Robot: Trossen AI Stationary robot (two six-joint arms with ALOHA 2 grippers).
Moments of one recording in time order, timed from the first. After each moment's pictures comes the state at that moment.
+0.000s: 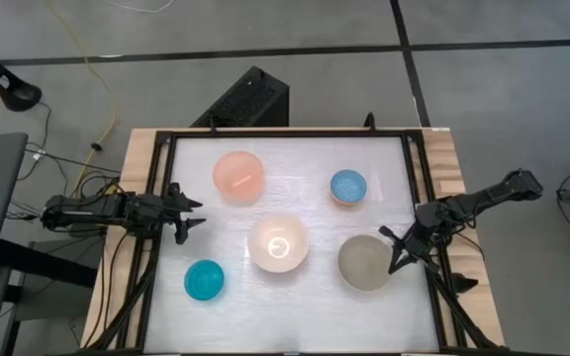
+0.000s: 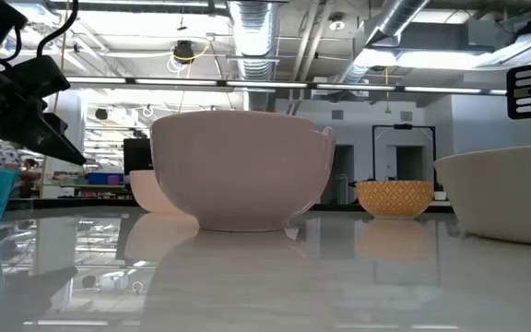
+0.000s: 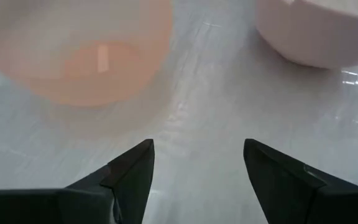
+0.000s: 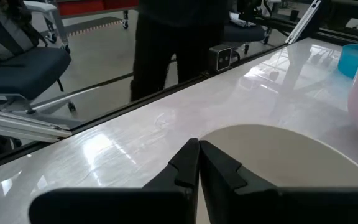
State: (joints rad) left arm -0.06 0.03 0.17 -0.67 -0.29 -0.25; right arm 0.32 0.25 0.08 -0.14 -0.51 -0.19
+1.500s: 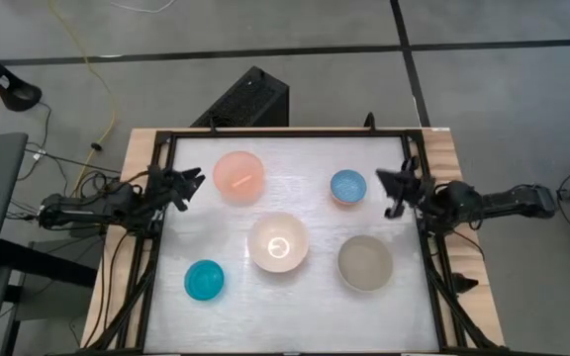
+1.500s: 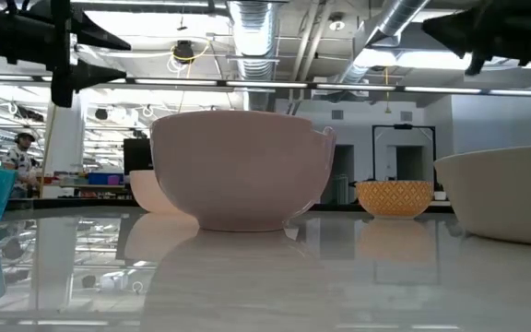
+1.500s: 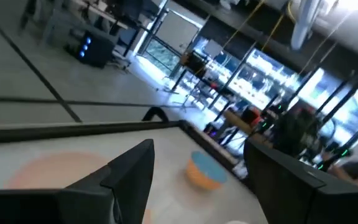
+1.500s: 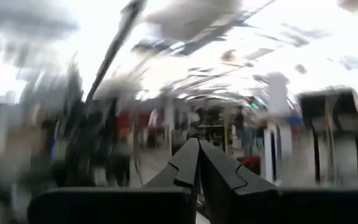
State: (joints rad) left arm -0.05 0.11 0.20 0.08 -0.63 -0.46; right arm 0.03 0.36 0.07 0.79 0.50 -0.06
